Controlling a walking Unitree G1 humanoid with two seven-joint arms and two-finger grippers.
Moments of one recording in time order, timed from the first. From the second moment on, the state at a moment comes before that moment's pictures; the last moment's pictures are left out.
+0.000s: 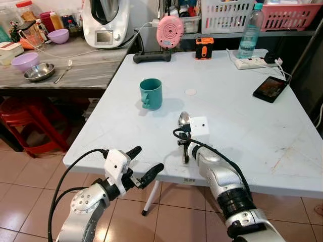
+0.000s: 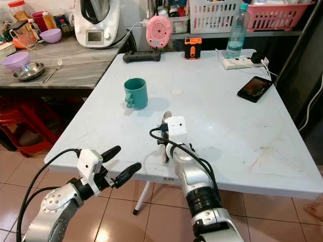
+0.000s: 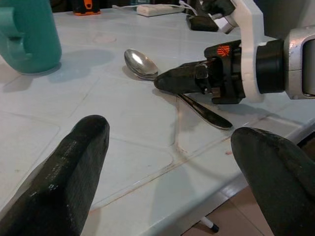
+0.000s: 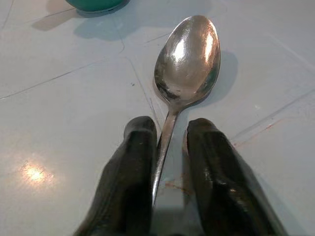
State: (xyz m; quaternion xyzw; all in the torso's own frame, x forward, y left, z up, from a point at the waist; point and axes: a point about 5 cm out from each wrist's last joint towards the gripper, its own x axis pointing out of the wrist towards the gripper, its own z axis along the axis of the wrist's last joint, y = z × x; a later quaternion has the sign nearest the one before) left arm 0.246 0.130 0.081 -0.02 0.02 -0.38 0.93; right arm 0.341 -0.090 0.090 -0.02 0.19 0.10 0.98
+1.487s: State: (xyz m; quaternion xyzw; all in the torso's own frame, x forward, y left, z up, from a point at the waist) left arm 0.247 0.123 0.085 -0.01 0.02 -0.39 0.92; right arm 0.327 -0.126 0.095 -0.01 0.14 0.02 0.99
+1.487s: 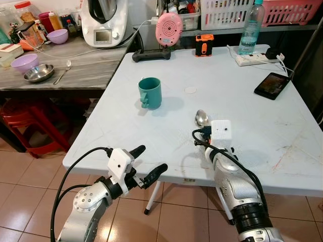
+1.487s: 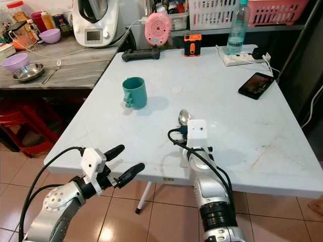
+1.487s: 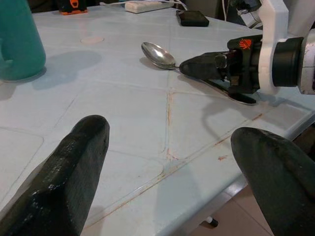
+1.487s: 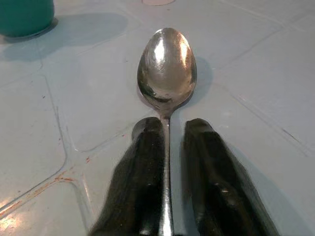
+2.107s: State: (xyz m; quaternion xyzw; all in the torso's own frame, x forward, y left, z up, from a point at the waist) left arm 0.247 0.122 0.084 -0.01 0.03 -0.40 0.92; right arm 0.327 -0.127 0.096 -0.01 0.15 0.03 0.99
